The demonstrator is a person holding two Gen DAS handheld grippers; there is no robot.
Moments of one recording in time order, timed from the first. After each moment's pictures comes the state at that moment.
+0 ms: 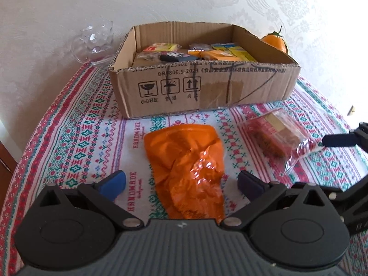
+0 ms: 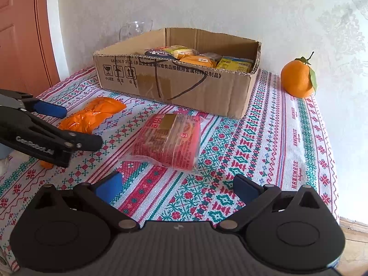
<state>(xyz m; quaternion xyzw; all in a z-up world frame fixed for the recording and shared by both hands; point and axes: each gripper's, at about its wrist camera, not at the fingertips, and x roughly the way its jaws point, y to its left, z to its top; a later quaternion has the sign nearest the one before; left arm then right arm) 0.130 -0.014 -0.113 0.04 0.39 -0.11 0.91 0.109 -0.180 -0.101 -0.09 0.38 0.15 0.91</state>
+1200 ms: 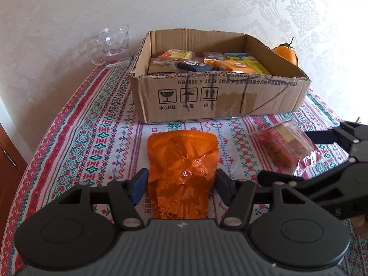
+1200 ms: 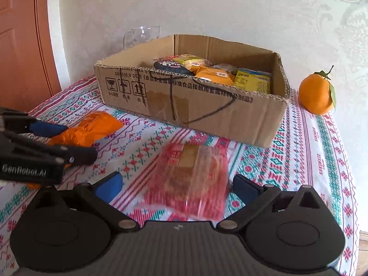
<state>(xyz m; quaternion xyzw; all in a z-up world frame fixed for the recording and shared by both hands) 0.127 0.000 -0.106 0.02 0.38 -0.09 0.92 0.149 -0.147 -0.106 -0.08 0.37 0.15 0.91</state>
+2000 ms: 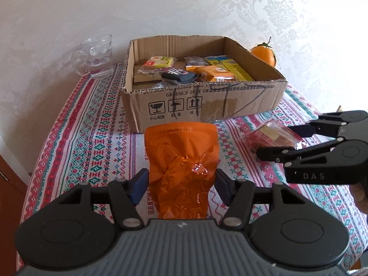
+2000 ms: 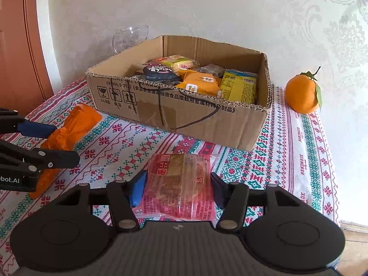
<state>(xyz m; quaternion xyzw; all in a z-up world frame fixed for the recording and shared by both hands) 0.121 0.010 -0.083 0.04 0.38 -0.15 0.91 0.145 -0.151 -0.082 -0.09 0.38 0.13 0.91</state>
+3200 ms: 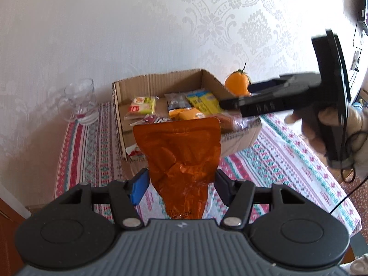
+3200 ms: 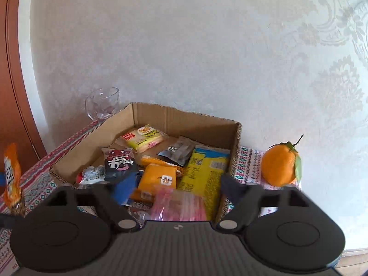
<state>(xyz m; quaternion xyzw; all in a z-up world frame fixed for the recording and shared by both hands) 0.145 0.015 -0.006 0.07 0.35 -0.22 0.91 0.234 -0.172 -0.005 -0.06 0.31 0.12 0.94</state>
